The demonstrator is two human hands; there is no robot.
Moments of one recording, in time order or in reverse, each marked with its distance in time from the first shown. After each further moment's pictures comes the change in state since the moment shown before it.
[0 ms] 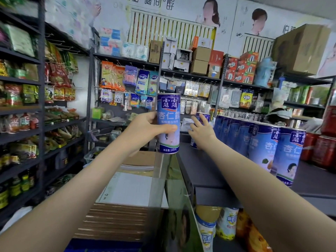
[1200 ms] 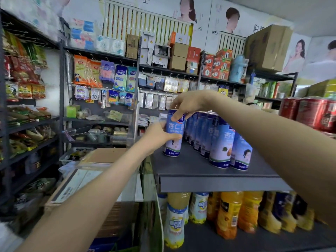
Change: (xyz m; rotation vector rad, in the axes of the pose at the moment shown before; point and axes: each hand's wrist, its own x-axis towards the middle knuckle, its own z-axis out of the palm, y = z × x) left_hand 0.044 -0.043 0.096 0.150 -0.089 -0.111; right_hand -0.054 0.097 -0.072 1.160 -0.227 -0.048
